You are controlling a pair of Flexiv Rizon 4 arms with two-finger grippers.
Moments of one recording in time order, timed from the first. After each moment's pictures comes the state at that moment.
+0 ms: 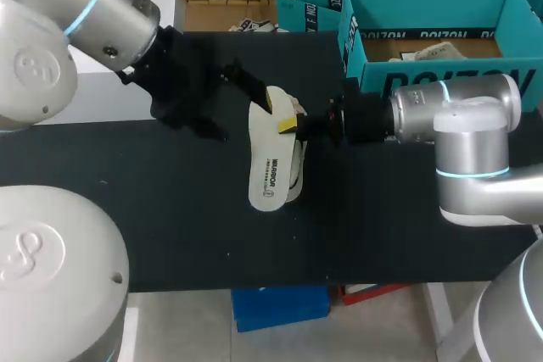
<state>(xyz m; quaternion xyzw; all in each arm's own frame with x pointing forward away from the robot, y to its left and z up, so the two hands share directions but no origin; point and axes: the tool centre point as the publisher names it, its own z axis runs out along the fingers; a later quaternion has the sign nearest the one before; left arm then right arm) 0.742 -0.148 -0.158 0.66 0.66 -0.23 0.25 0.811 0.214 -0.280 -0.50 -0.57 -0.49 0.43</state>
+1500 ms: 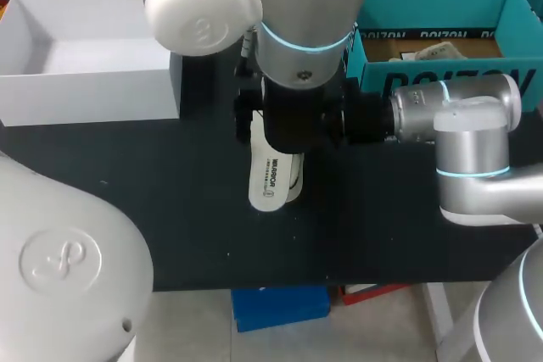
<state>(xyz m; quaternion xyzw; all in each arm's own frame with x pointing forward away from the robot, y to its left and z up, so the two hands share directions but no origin) 0.731 -0.188 -0.191 0.67 0.73 0.11 0.05 0.811 0.214 -0.279 -0.50 -0.57 -0.49 0.43</state>
